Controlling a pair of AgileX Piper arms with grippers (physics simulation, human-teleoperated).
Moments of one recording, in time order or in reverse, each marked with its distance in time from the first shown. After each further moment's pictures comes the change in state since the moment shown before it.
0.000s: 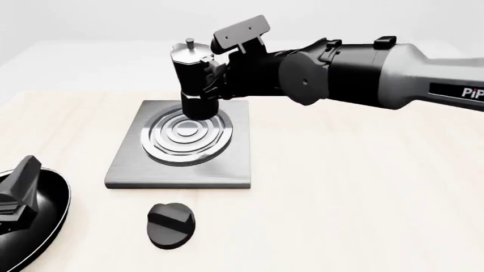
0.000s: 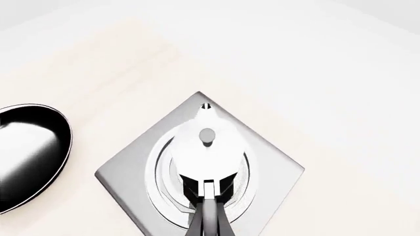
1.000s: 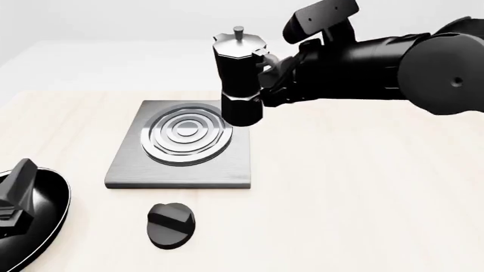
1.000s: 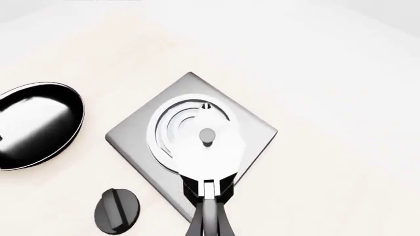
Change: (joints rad) left arm 0.009 -0.069 0.000 0.058 0.021; right arm -0.036 -0.429 0.275 0.161 -0.016
